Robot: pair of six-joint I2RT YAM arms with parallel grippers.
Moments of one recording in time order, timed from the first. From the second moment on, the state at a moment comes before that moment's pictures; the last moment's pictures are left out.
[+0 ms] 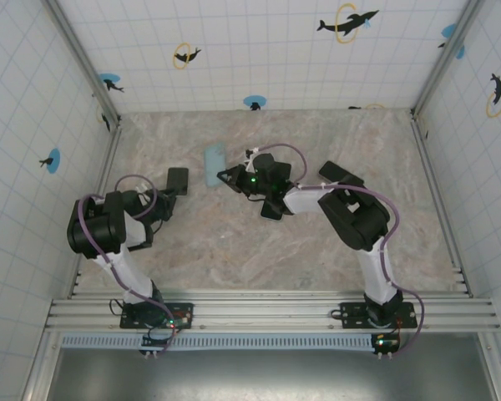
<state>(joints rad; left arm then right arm) 0.20 1.85 0.41 1.01 0.71 -1.30 0.77 2.11 1.23 0.60 -0.35 1.19</state>
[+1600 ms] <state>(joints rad) 0.20 1.68 0.71 0.09 0.55 -0.81 0.85 2.42 1.59 0.32 -0.30 1.21</state>
